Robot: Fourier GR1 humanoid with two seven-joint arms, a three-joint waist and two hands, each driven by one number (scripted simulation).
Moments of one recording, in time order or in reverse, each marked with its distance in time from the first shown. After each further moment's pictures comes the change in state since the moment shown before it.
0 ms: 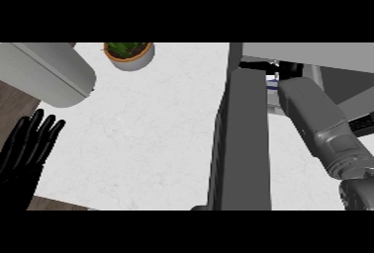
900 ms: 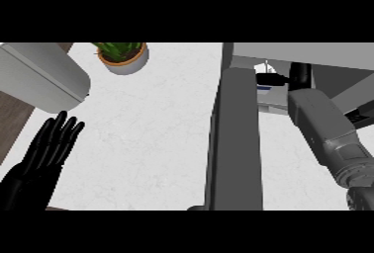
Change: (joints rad) left arm 0.012 -0.049 -0.090 -0.012 -0.090 0.020 -0.006; right arm 0.080 -0.032 -0.034 -0.002 -0.027 0.115 -0.069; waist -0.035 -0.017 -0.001
